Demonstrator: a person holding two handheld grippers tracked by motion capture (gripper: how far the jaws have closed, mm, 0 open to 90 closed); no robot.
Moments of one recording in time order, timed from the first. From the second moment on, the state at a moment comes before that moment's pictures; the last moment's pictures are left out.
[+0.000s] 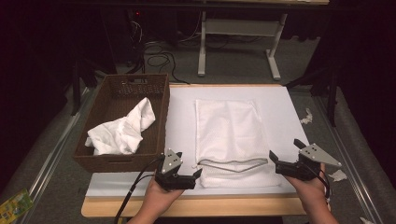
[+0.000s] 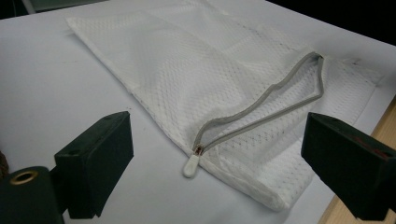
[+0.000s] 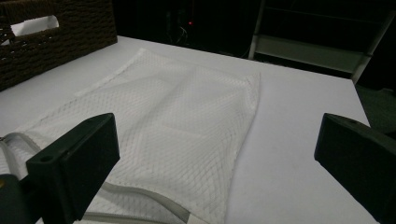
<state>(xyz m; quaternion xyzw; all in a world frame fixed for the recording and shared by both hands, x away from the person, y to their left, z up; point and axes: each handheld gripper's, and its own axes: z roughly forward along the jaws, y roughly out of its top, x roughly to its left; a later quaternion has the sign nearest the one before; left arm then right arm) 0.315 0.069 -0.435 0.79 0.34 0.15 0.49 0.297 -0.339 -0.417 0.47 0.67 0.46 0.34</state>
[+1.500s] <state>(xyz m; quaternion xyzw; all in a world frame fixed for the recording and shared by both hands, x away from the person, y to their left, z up) 0.309 0.023 -0.472 0.87 0.29 0.12 0.38 0.304 -0.353 -0.424 0.49 0.66 0.45 0.33</state>
